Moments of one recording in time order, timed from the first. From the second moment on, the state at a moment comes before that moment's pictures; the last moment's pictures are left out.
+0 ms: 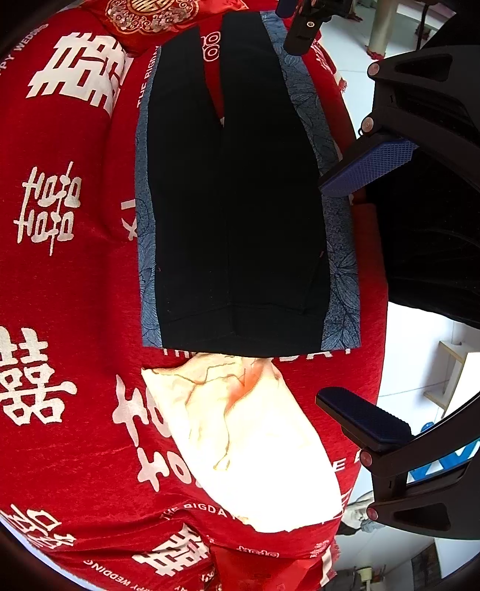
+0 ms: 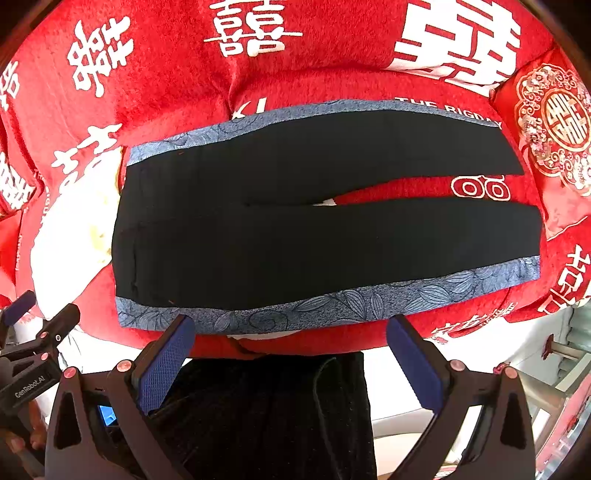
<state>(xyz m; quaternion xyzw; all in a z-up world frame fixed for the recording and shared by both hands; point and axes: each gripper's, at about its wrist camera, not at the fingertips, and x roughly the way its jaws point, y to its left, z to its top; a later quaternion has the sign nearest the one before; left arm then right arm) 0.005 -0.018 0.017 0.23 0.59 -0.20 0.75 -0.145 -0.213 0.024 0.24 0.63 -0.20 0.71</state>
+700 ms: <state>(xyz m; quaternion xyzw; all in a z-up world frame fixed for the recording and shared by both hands) 0.014 -0.014 -0.005 0.24 0.60 -0.23 0.73 -0.154 -0.194 0.011 0.26 0.62 -0.25 0.69</state>
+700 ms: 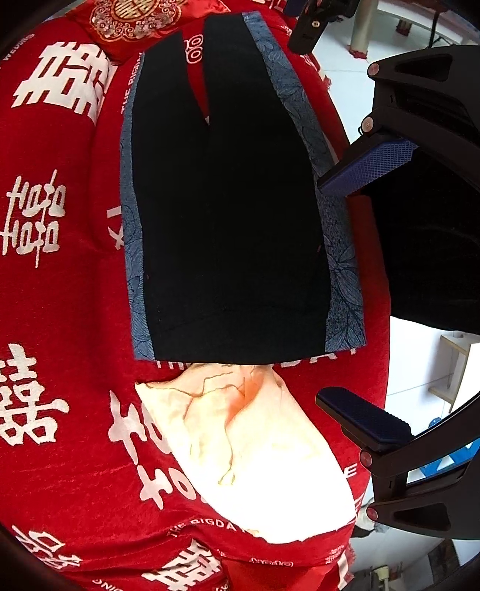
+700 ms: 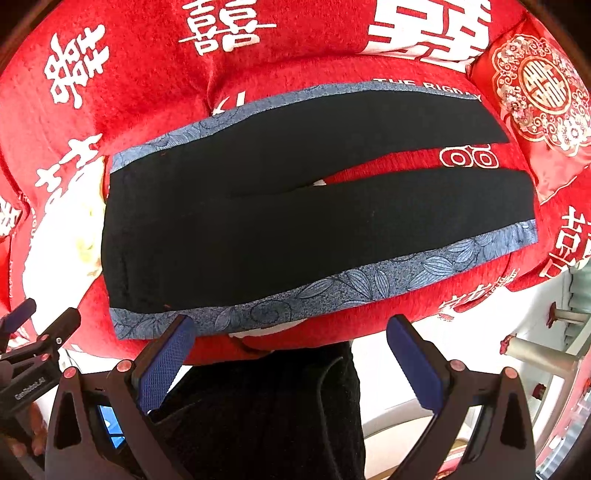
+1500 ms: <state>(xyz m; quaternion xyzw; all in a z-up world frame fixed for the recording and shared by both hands) -0.019 0.020 -0.121 0.03 0.68 -0.09 0.73 -0.218 -0.256 -0.104 0.41 0.58 -0.06 0.70</state>
